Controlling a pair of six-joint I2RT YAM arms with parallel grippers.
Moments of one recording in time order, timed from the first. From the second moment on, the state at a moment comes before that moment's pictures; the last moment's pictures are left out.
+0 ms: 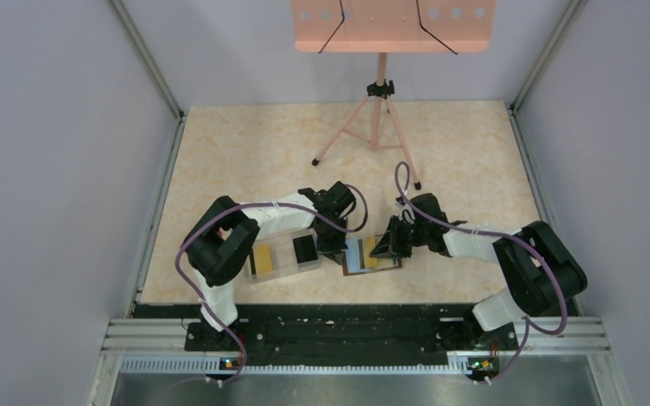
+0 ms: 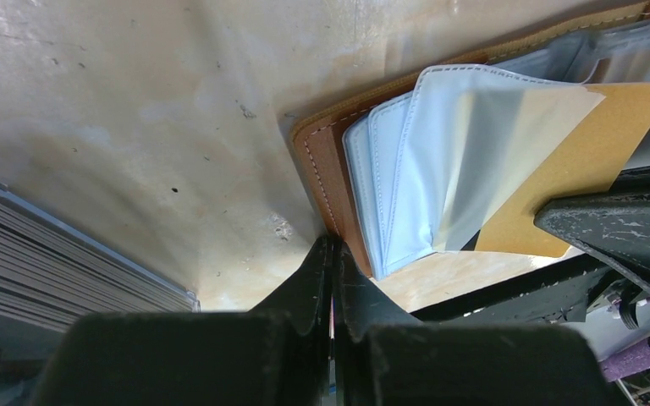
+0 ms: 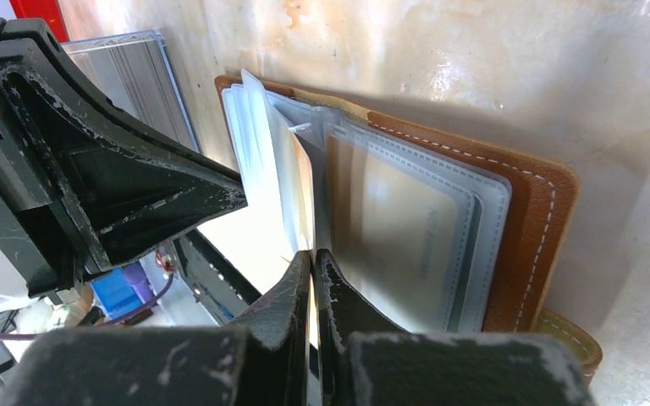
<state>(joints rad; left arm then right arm) -0.80 1.86 1.18 -0.64 0.22 -0.74 0.46 1.49 0.53 0.08 -0.57 0.76</state>
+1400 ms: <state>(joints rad) -0.81 1.87 1.19 -0.64 0.25 -0.74 0.40 1.55 0.48 0.20 -0.67 0.77</state>
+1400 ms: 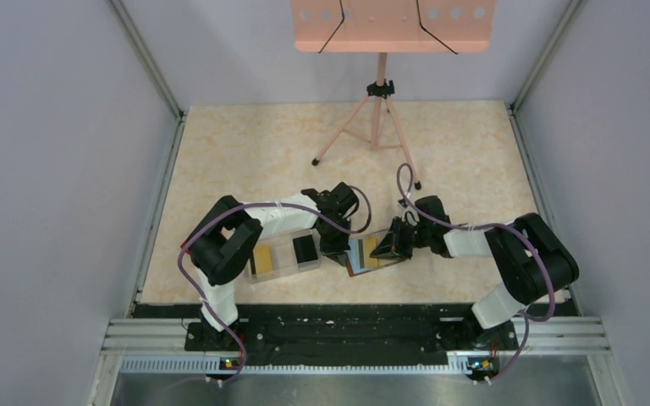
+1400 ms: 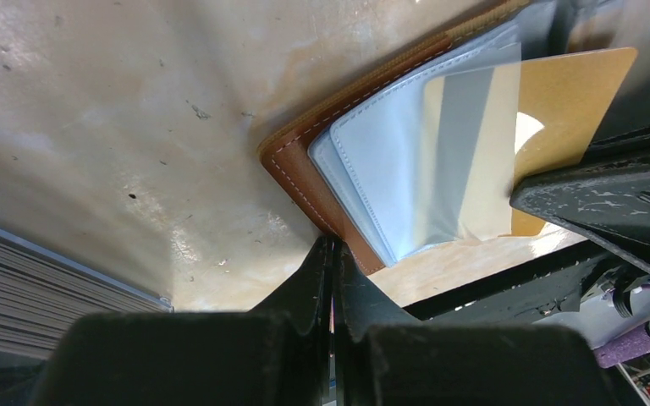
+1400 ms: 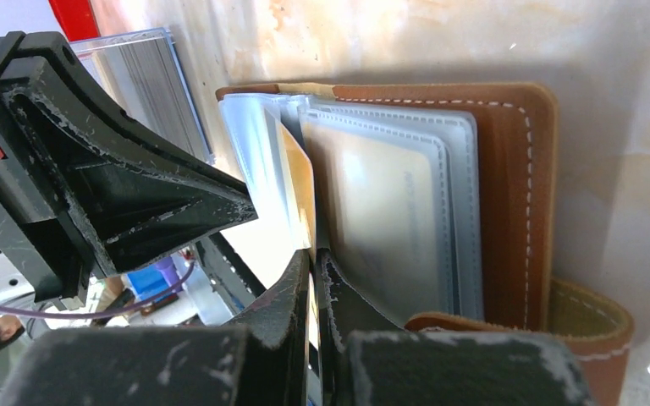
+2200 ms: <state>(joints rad) -0.81 1.89 1.22 -0.67 0.24 -0.73 0.47 1.54 0.71 -0.21 -0.50 0.62</state>
